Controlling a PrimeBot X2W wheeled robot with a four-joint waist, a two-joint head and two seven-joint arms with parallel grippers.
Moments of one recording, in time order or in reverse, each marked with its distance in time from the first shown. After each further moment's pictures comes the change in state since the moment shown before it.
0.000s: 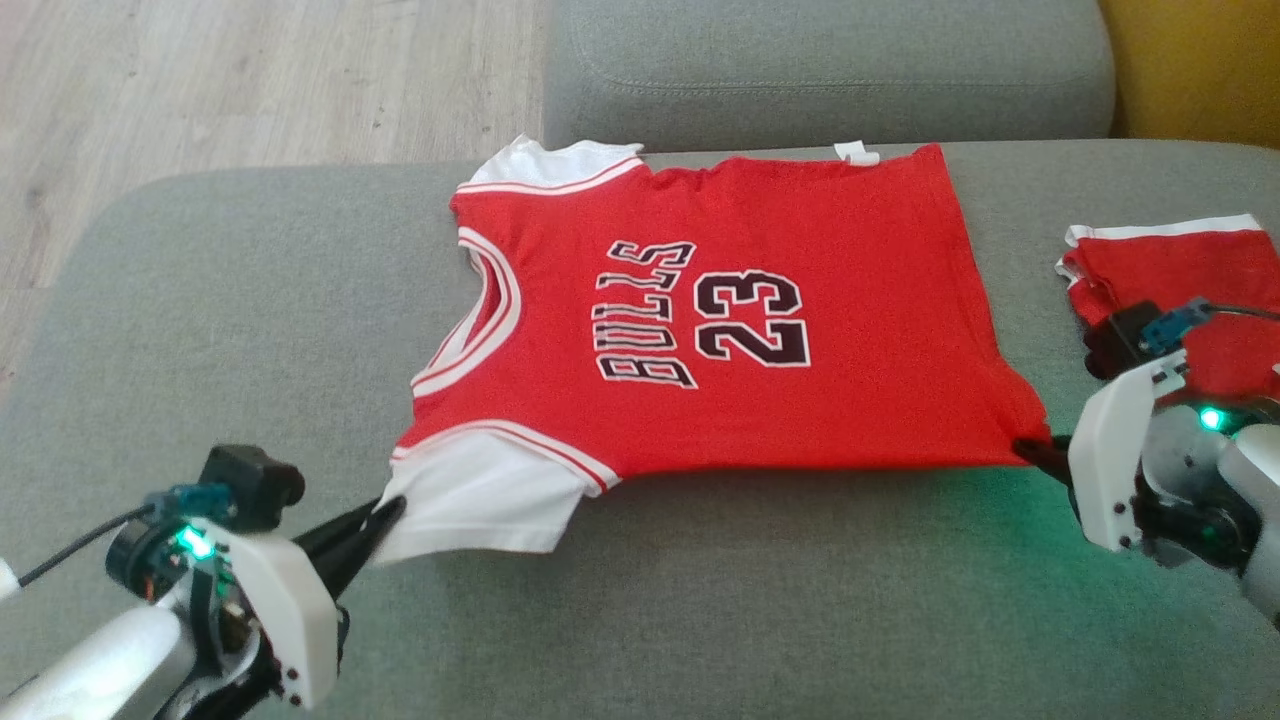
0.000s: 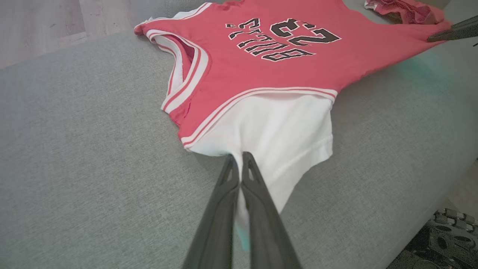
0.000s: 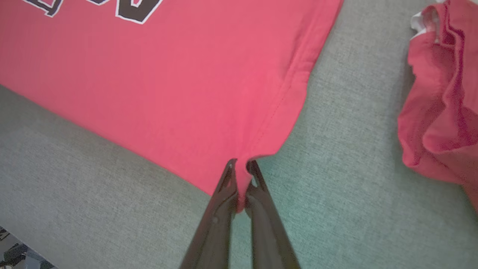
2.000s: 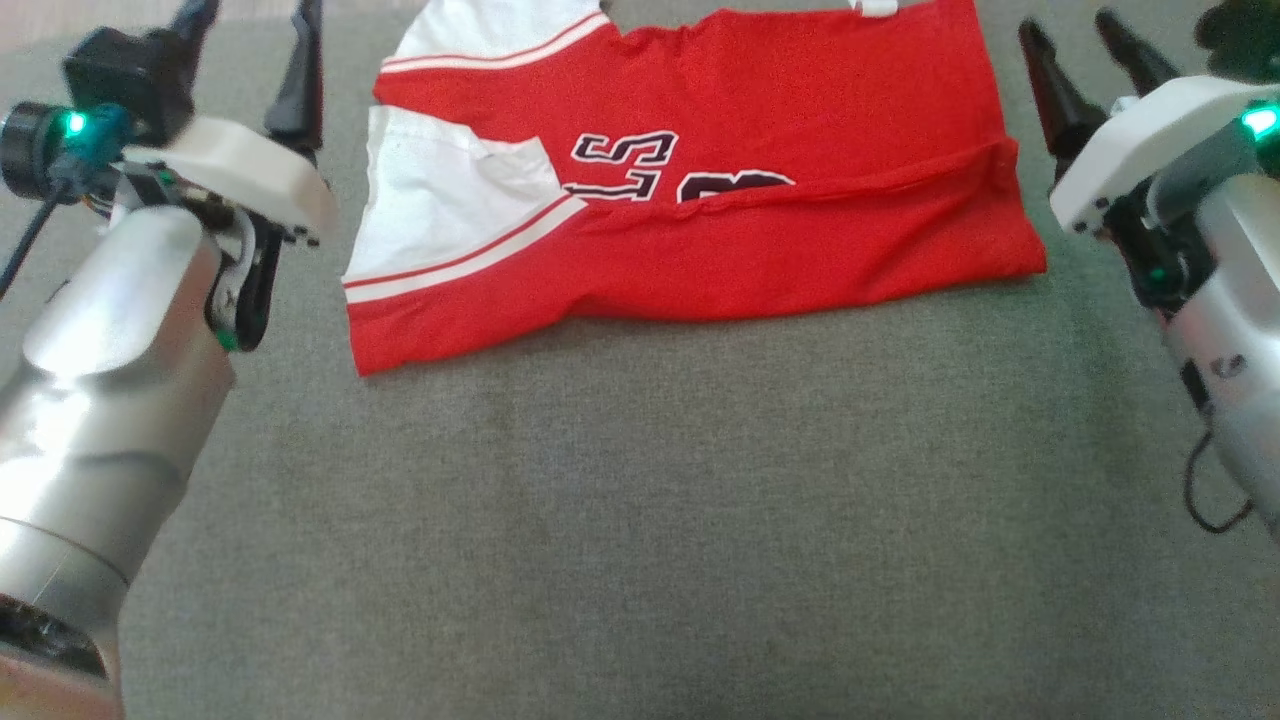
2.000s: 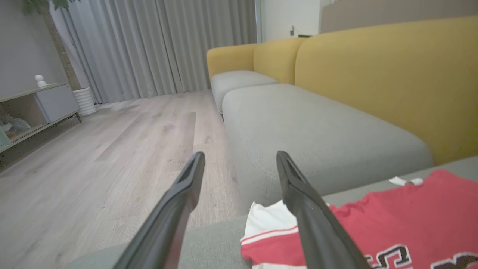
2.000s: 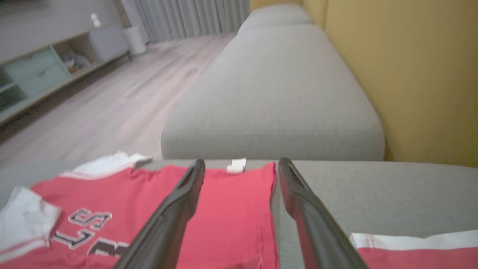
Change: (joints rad) left arm -0.691 -0.371 -0.026 0.721 0.093 0.139 -0.523; right arm -0.376 0.309 -0.288 0.426 -0.203 0.000 -0.544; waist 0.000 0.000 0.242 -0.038
